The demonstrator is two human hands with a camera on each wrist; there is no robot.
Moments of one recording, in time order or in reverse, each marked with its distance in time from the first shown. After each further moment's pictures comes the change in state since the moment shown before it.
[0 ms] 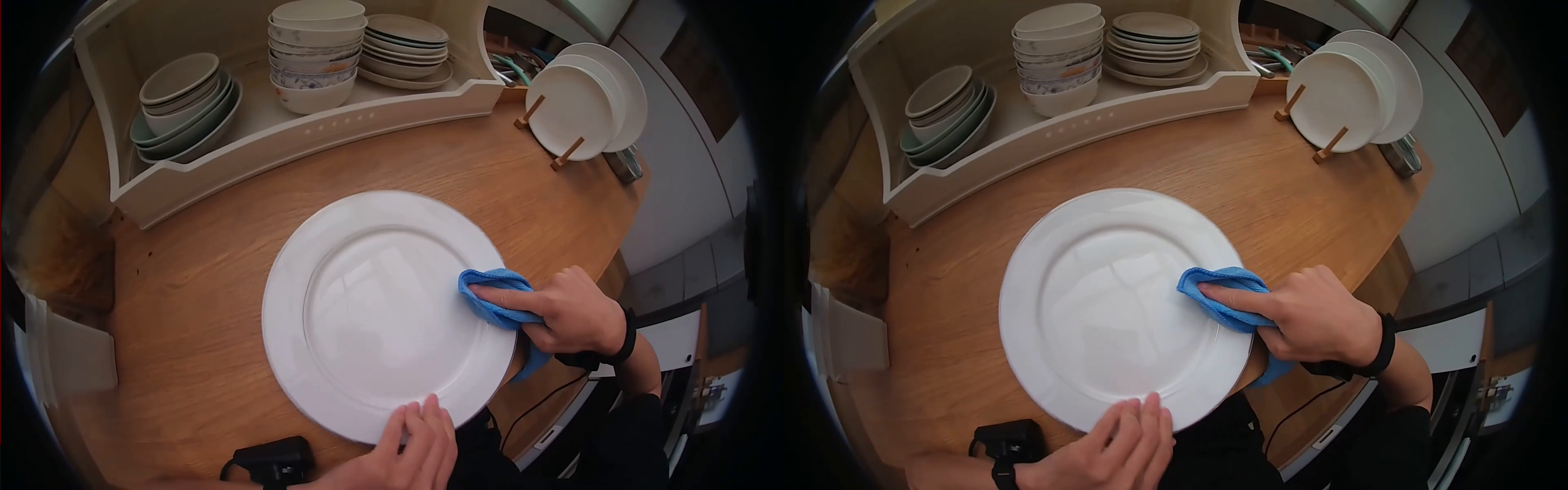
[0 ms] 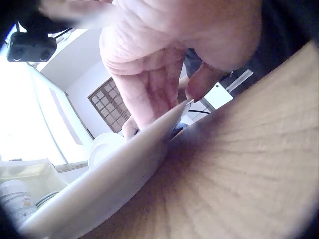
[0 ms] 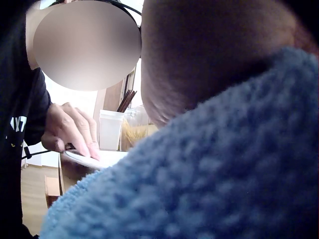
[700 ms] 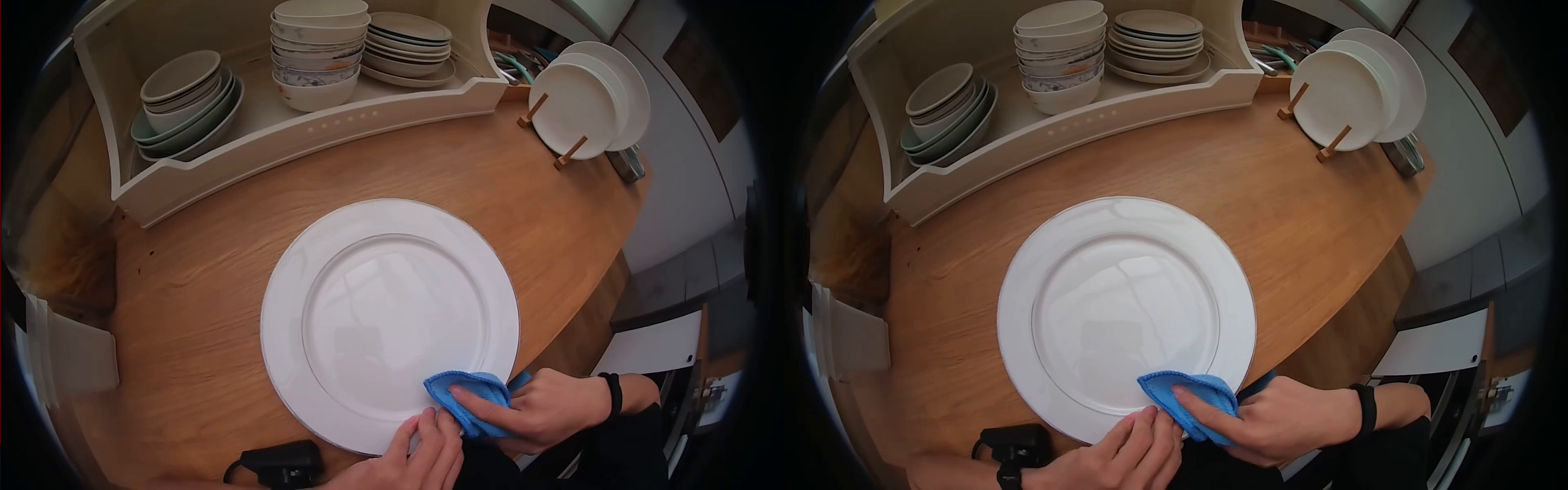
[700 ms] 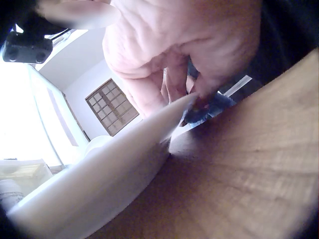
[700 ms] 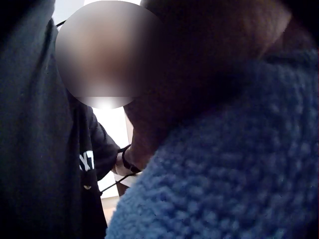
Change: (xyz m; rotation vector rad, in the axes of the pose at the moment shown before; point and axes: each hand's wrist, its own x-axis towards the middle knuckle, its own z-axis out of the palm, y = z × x) left_hand 0.003 0.007 -0.001 -0.147 0.076 0.023; right_hand -0.041 -0.057 0.032 0.404 -0.173 -0.391
